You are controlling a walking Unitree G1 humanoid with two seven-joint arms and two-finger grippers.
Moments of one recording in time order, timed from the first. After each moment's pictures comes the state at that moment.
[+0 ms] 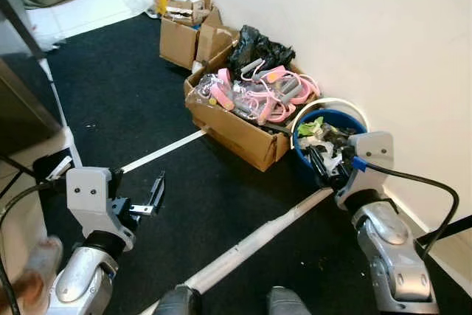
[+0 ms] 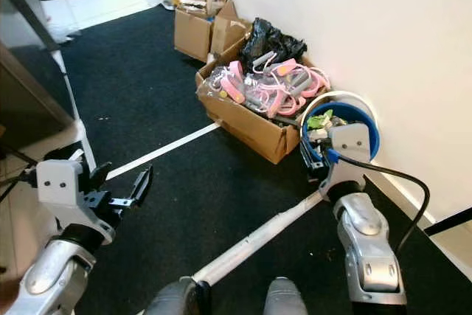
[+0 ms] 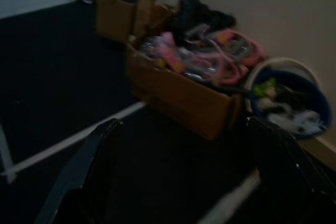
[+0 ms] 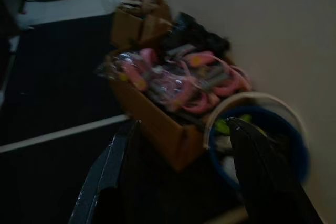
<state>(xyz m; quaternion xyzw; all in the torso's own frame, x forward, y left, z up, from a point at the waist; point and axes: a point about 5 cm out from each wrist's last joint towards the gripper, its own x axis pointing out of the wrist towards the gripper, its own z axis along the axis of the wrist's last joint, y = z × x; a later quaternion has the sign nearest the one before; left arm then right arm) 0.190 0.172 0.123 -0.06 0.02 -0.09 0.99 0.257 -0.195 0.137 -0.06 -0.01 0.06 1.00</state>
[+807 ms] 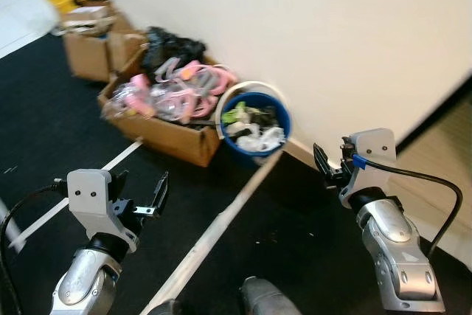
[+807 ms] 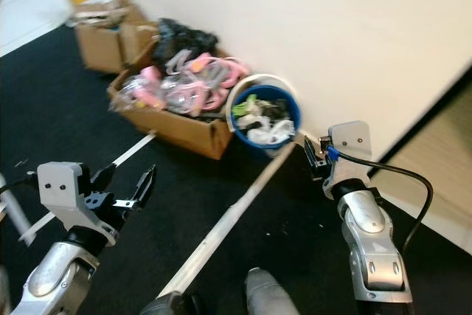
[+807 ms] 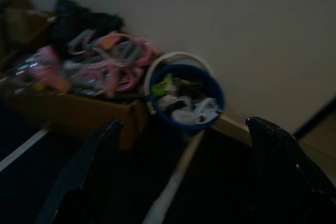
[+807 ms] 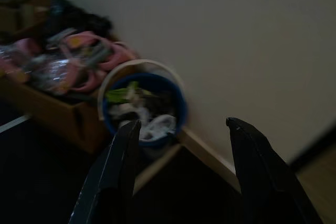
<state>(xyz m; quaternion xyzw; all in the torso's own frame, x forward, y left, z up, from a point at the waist) 0.190 0.173 0.128 -0.08 0.01 -0.10 0.99 0.259 -0.196 0.138 -0.07 -0.01 0.05 1.00</state>
